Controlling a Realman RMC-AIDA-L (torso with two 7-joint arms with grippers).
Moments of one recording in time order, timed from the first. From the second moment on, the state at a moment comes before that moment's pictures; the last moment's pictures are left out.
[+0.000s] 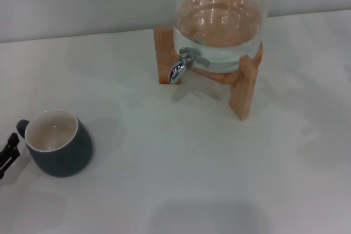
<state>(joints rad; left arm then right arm) -0.22 -2.08 1.01 0.24 -2.23 -1.14 2.66 0.16 2.00 -0.45 -0.77 1.85 1.49 -1.89</state>
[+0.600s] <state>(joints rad) -0.25 -2.08 1.01 0.24 -2.22 -1.12 2.65 0.15 2.00 -0.45 -0.77 1.85 1.49 -1.89</state>
